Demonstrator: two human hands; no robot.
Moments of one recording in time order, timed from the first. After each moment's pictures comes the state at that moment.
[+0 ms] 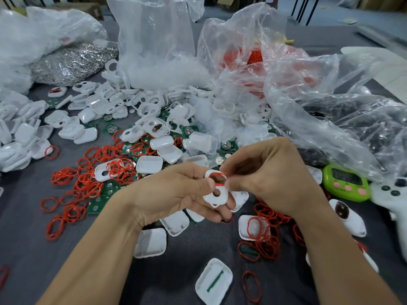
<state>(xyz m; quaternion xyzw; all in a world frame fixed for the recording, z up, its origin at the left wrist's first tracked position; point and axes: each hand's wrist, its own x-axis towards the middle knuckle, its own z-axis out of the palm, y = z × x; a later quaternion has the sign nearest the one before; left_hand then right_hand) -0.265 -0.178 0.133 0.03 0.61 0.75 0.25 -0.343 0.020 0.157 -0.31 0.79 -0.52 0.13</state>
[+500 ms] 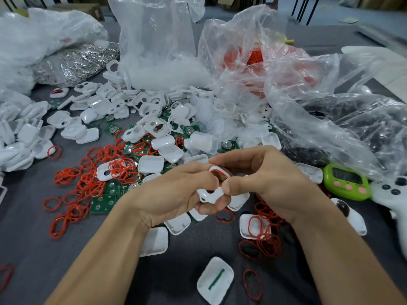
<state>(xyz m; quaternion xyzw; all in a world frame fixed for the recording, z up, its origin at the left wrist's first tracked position) -0.266 -0.165 0.140 0.03 0.62 0.75 0.21 -0.344 0.018 0.150 -0.23 0.66 -0.64 0.32</state>
